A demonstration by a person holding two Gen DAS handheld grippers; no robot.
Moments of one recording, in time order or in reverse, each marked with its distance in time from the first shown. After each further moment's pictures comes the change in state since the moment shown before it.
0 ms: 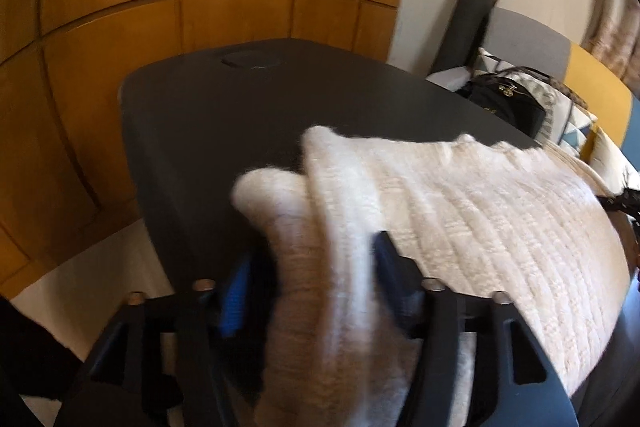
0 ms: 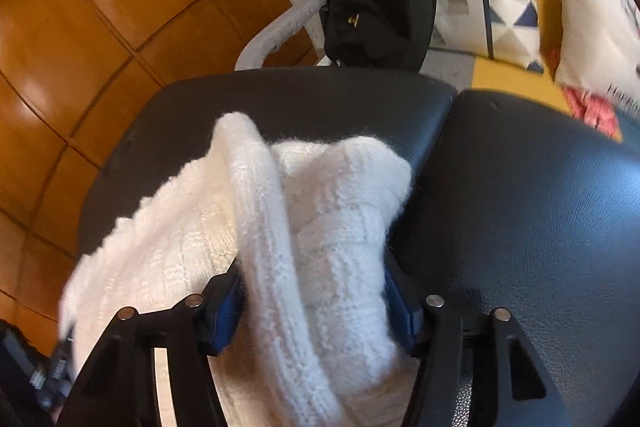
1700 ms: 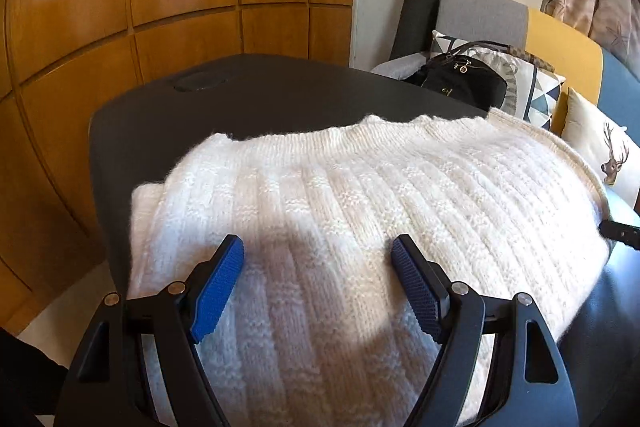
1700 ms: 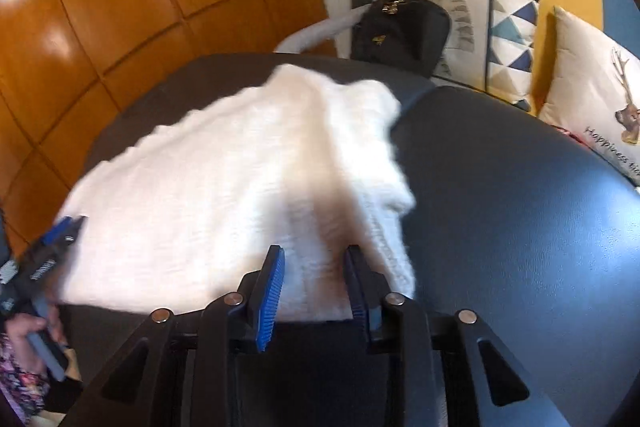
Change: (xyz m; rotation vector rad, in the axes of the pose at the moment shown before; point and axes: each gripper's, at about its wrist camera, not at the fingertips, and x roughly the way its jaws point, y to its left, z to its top) left arm -0.016 -0.099 -0.024 0.155 -0.023 -0.043; right arm -0.073 0.004 -0.088 -0.235 -0.096 -0.089
